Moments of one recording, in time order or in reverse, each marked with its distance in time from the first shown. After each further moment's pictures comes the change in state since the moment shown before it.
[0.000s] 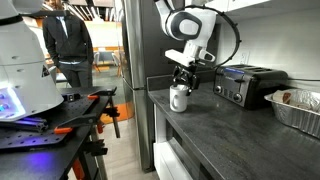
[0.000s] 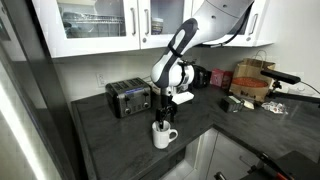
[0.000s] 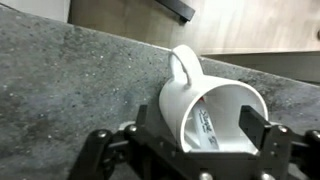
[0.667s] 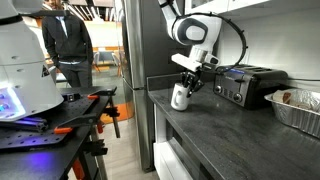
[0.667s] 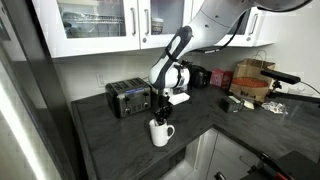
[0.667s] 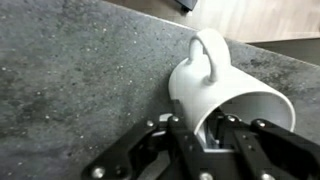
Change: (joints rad) arm -0.005 0.091 0.006 0.114 -0.005 0.000 -0.014
